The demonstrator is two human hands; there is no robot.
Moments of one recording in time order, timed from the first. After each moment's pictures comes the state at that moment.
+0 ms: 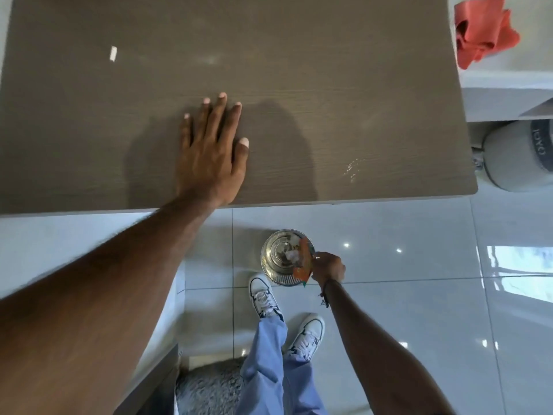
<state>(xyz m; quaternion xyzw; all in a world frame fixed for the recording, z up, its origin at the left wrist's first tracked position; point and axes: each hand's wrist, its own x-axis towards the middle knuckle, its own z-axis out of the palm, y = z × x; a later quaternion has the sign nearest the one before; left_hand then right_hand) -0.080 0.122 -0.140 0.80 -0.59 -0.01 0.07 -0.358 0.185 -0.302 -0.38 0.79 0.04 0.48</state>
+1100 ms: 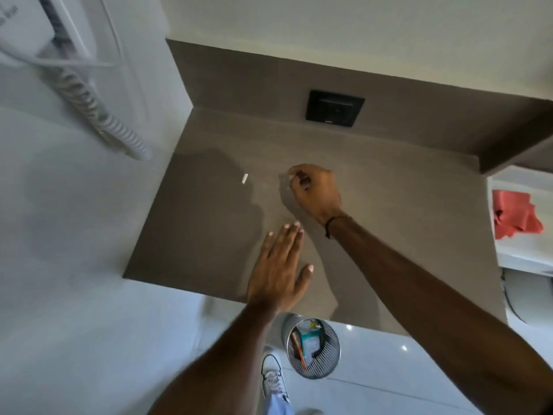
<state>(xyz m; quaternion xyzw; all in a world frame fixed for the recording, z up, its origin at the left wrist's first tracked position) -0.035 0.146 -0.127 0.80 -0.59 -0.09 0.08 -0.050 -0.043 -0.043 -0.84 0.38 -0.22 0.33</state>
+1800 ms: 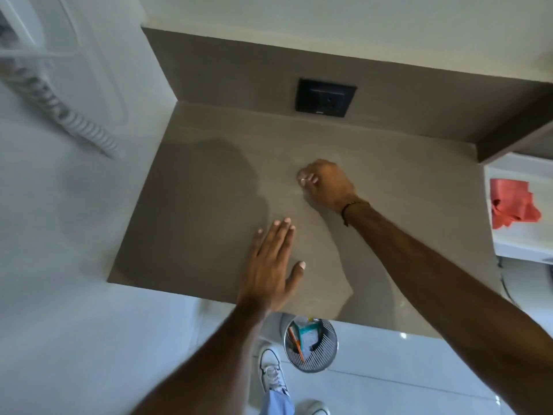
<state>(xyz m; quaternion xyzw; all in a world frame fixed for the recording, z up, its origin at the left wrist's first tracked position) -0.031 0.146 -0.131 0.80 -0.59 -0.08 0.10 -0.076 -0.100 -0.068 -0.91 0.35 -0.04 0.24</state>
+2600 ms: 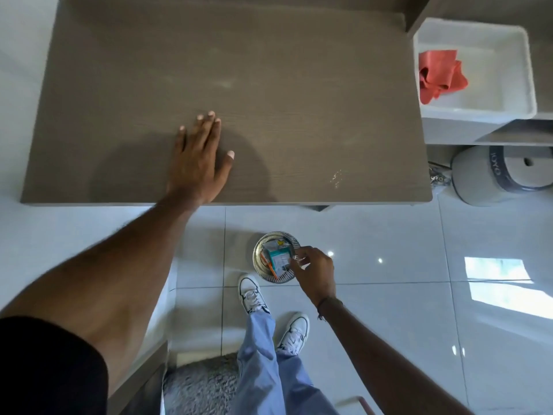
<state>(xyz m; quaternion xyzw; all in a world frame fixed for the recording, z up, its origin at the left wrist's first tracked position) -0.036 0.147 -0.131 0.79 -0.61 -0.01 0.06 -0.361 0.215 -0.206 -0.68 0.61 -0.09 0.38</state>
